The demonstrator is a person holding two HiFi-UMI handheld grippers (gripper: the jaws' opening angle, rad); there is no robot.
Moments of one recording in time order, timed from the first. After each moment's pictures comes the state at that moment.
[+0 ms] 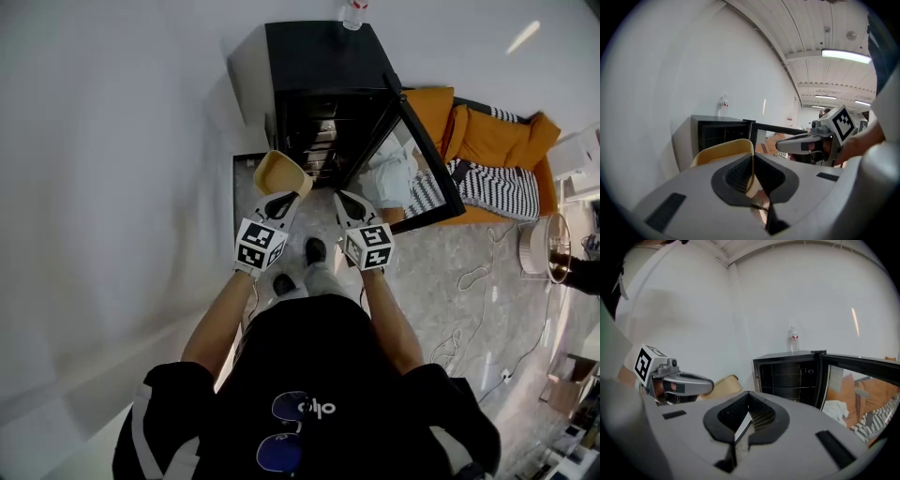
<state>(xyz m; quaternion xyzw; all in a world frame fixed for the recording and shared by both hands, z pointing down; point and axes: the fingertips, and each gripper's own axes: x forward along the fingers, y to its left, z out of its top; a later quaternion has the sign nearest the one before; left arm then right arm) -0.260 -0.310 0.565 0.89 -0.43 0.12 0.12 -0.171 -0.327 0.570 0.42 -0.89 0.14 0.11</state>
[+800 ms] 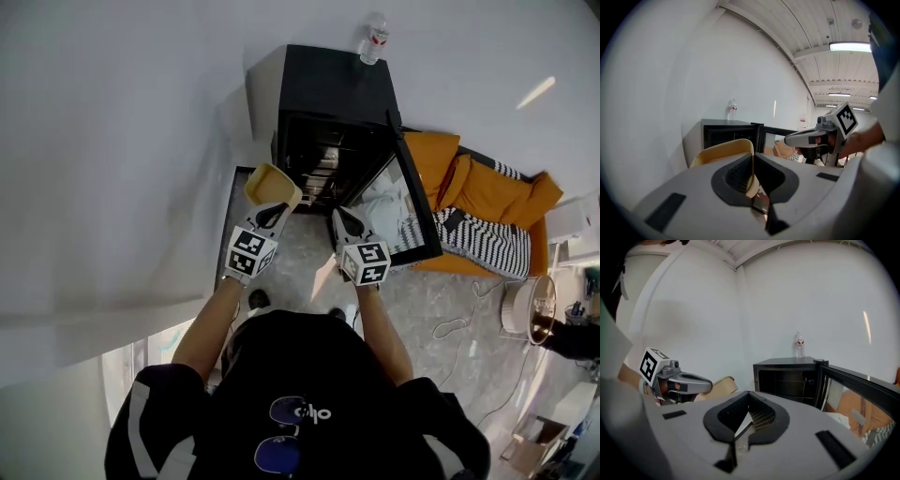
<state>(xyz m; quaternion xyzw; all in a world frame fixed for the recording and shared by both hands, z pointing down) -0.238 -0.320 0.552 0.85 -0.51 0.11 0.11 -0.126 -0.347 0.545 0.36 -0.92 0.11 0.12</state>
